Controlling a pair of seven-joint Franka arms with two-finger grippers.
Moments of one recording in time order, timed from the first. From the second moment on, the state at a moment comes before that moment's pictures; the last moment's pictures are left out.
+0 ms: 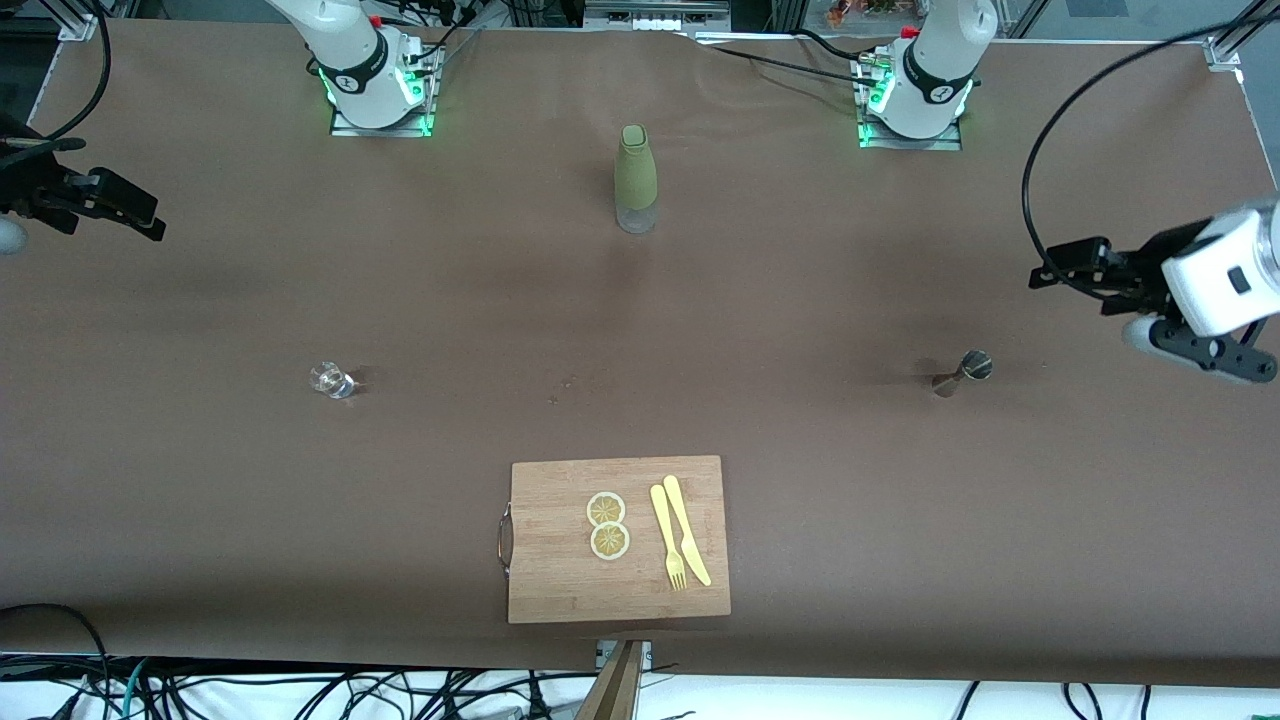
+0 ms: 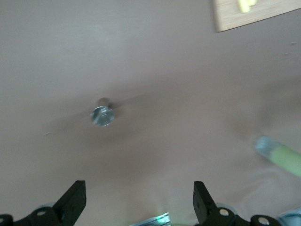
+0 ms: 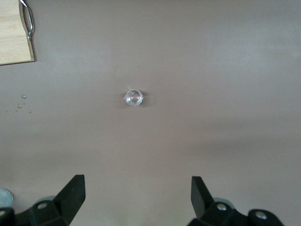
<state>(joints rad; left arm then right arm) -0.13 0.29 0.12 -1.25 -0.15 1.32 0.20 0.03 -0.03 -0.05 -1.64 -0.01 1.58 0.04</state>
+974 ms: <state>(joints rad) -0.12 0.09 0.05 -1.51 -0.01 1.47 0.00 0.03 -0.03 -0.05 -1.64 -0.01 1.59 0.04</state>
